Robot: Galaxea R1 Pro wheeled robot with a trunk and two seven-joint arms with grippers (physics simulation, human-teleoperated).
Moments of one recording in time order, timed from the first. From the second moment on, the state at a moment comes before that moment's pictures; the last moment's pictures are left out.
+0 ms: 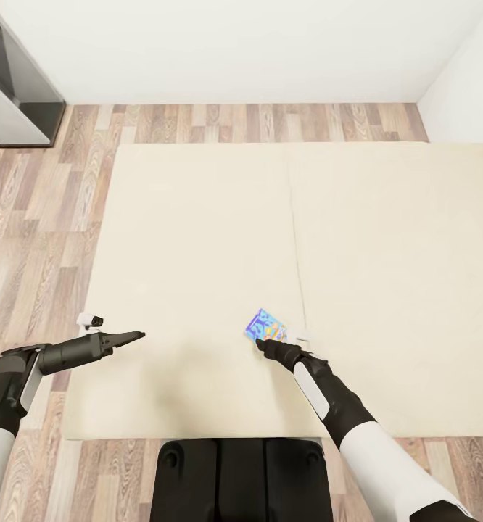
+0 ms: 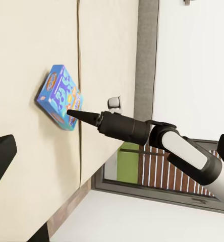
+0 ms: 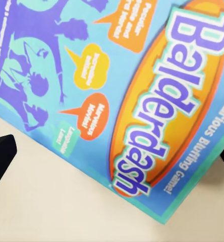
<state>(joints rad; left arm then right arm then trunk) -0.71 0.33 0.28 -0.92 0.11 0.78 -1.57 -0.74 0.09 0.25 -0.79 -0.50 0.34 -0.07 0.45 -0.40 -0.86</state>
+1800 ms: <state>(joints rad) -0.71 0.33 0.28 -0.92 0.11 0.77 -1.57 -0.74 0.09 0.25 -0.85 -0.48 0.48 -0.09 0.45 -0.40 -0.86</state>
